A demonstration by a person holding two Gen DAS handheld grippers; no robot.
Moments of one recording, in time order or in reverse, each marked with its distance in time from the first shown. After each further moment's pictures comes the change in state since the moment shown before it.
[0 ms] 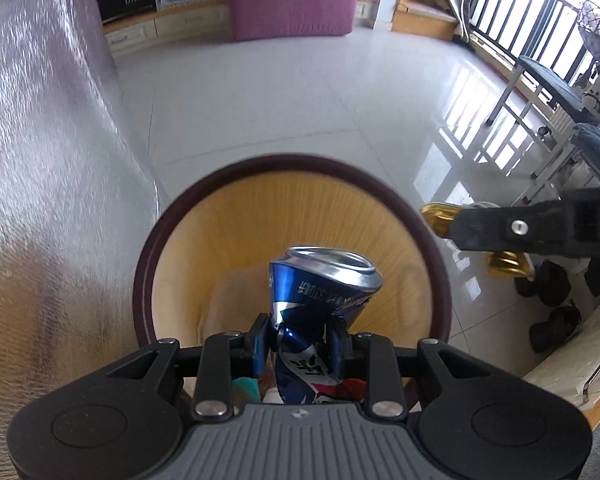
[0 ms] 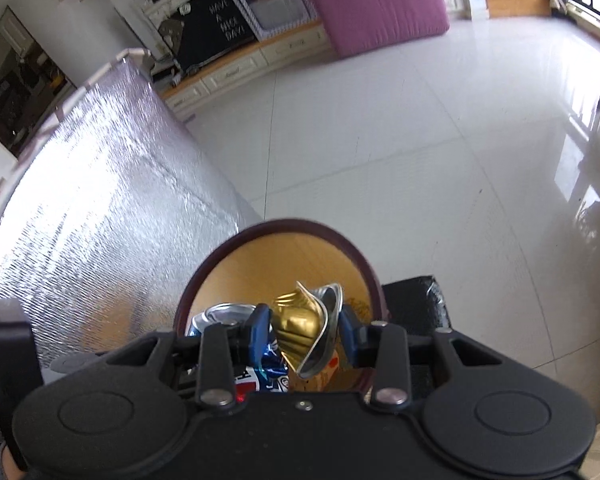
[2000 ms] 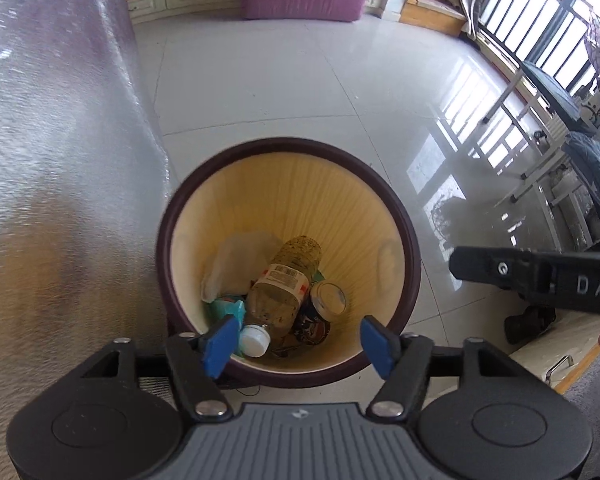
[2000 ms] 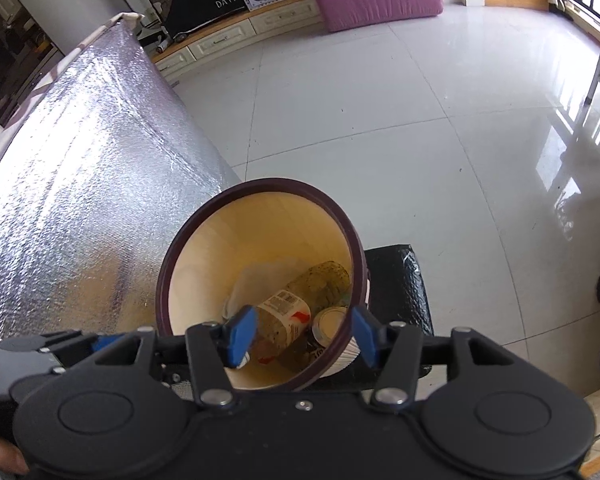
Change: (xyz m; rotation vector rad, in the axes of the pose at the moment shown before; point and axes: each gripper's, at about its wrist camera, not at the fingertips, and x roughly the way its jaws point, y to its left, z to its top) left arm -0.062 0.011 -0.005 -0.077 0.059 -0.032; right arm -0.017 0.022 -0.005 -0.044 0.071 -0.069
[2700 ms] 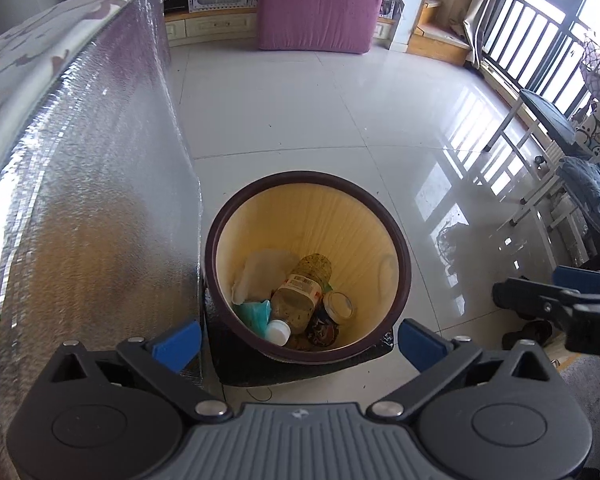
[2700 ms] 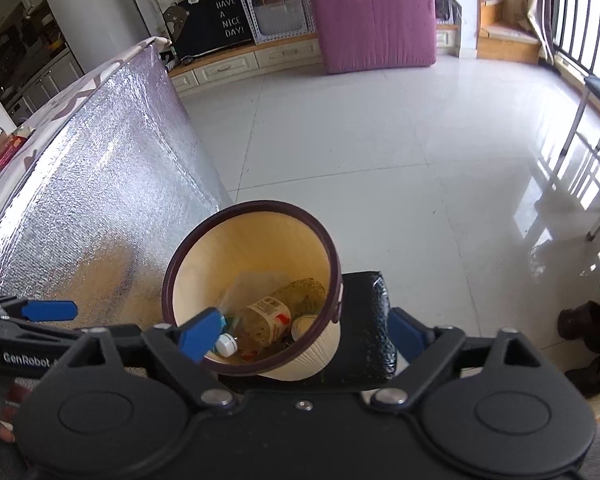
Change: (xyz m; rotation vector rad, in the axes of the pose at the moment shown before) left arm -0.074 0.008 -0.021 -0.016 -0.089 0.027; right arm -0.083 0.012 -0.031 -0.095 -0.121 -0.080
